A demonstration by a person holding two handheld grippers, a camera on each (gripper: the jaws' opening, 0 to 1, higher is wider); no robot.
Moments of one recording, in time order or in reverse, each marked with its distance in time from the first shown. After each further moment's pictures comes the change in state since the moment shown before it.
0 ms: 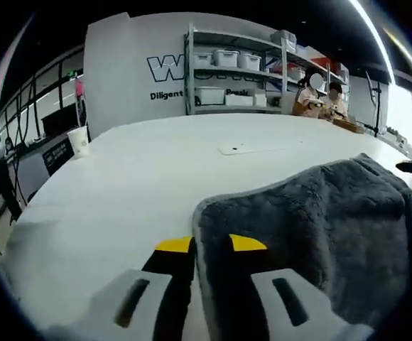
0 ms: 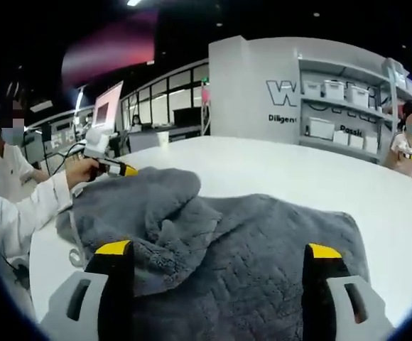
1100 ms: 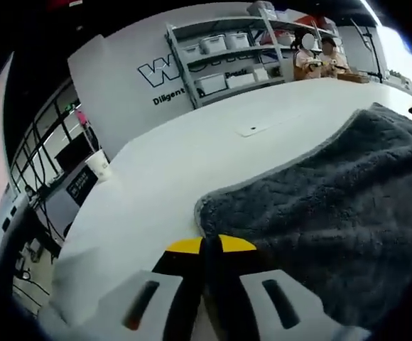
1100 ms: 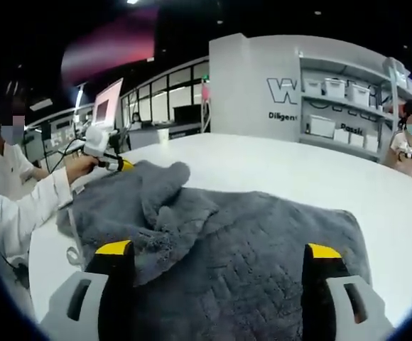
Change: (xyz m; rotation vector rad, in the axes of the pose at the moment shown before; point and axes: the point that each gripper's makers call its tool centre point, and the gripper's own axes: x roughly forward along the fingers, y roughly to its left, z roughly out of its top) left arm -0.011 0.045 0.000 0.250 0.076 0.173; right arm 0.001 0.000 -0.003 -0.001 0.014 0.000
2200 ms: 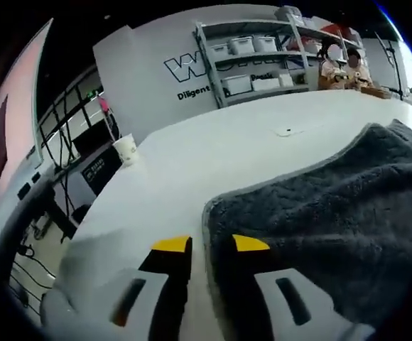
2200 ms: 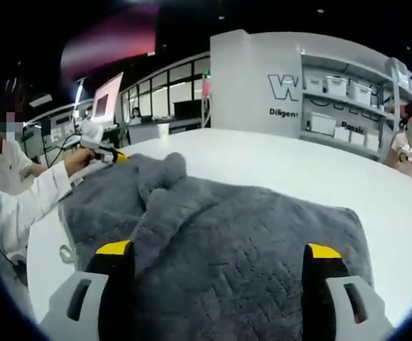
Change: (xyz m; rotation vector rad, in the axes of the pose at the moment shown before) left arm -0.013 0.047 -0.015 -0.119 -0.005 0.095; right arm 0.004 0.001 -0.007 -0.013 0.029 -0.002
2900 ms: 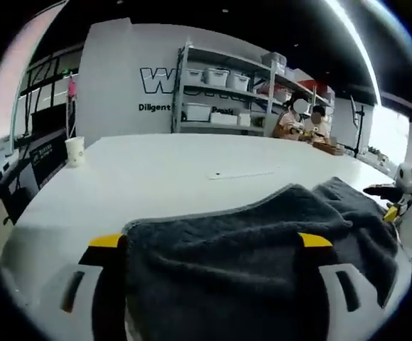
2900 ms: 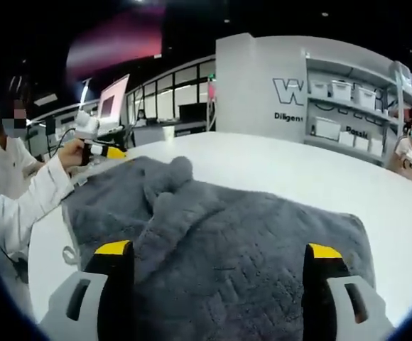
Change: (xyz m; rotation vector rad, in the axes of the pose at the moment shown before) left arm -0.049 -0.084 0.042 -0.207 -0.131 -0.422; right arm 0.002 0.007 0.004 -0.023 -0.014 0.020
